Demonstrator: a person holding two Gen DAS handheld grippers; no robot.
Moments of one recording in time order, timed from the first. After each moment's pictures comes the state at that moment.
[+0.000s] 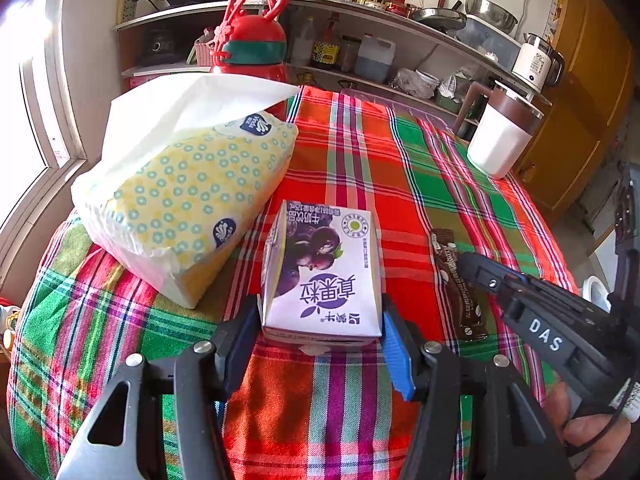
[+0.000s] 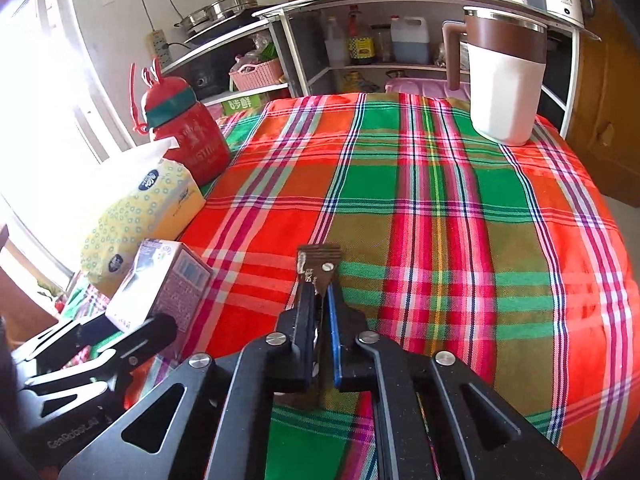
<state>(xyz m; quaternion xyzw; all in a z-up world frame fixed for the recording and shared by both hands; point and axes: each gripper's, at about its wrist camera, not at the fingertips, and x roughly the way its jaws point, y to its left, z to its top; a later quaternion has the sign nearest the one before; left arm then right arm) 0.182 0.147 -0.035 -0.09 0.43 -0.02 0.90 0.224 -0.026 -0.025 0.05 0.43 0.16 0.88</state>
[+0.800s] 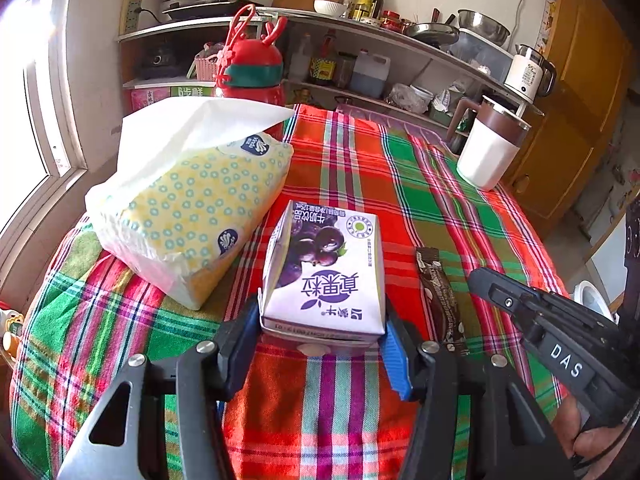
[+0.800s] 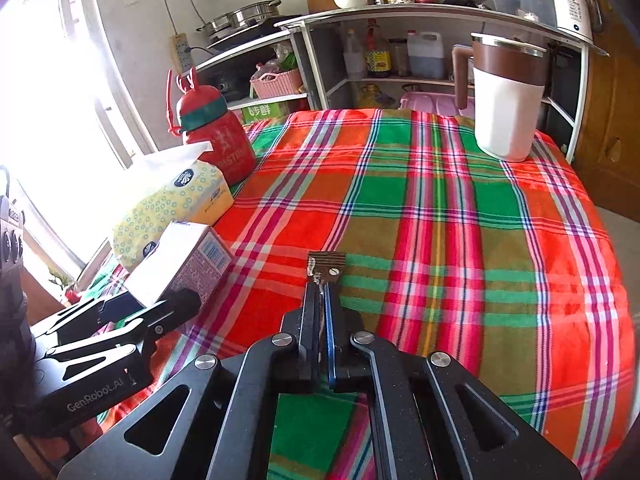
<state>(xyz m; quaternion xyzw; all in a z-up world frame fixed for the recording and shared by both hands) 0.165 0.148 -0.023 -0.09 0.40 -0.03 0.91 0.198 -0.037 -0.008 0.05 0.41 0.19 0.89</state>
